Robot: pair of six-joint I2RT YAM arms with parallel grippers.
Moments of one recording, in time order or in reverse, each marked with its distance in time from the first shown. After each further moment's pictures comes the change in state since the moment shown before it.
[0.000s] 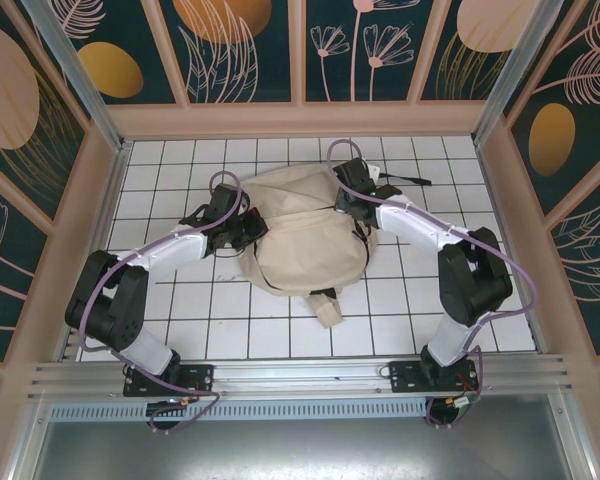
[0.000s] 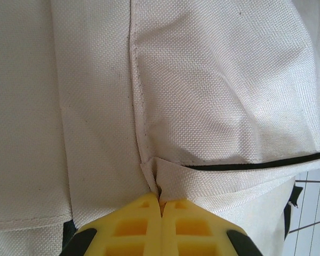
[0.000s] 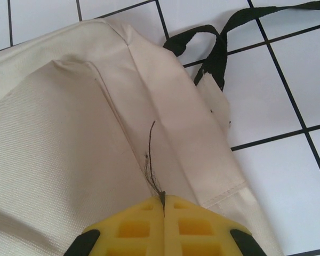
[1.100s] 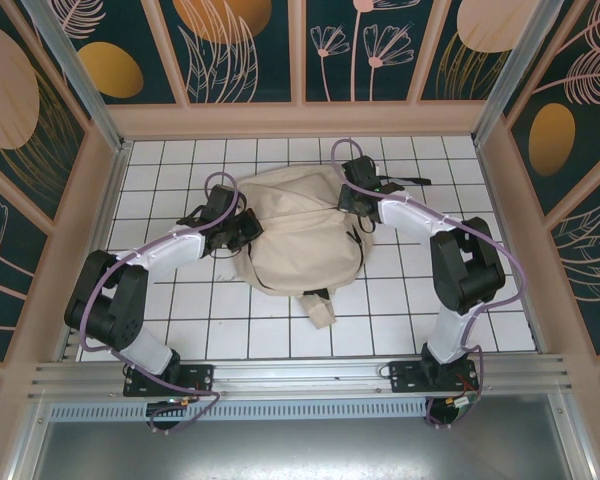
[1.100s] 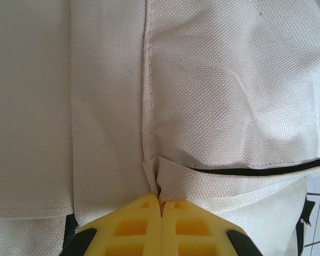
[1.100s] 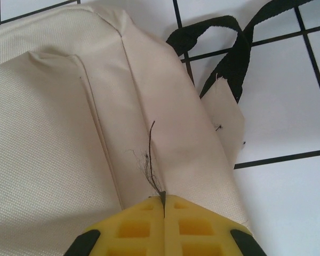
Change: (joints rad) left arm 0.023 0.000 -0.013 -0.010 -0.027 0.008; right arm -0.077 0.081 0.003 0.069 -0.159 -0.094
